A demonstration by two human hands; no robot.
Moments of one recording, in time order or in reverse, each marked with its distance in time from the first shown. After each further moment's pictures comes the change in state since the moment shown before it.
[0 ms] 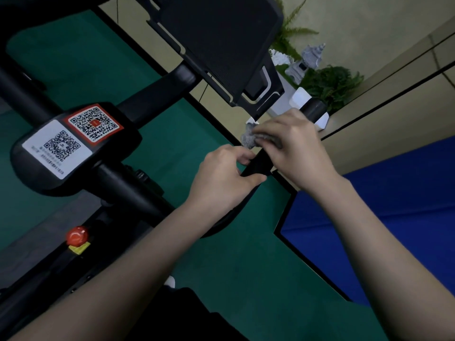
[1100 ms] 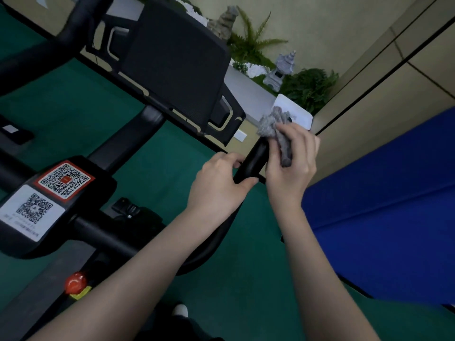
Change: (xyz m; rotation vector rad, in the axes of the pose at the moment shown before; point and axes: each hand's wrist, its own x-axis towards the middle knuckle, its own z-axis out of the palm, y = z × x) left_hand 0.029 0.024 0.011 0.217 -0.080 0.106; right_hand -0.016 0.013 0.034 0.191 0.905 0.382
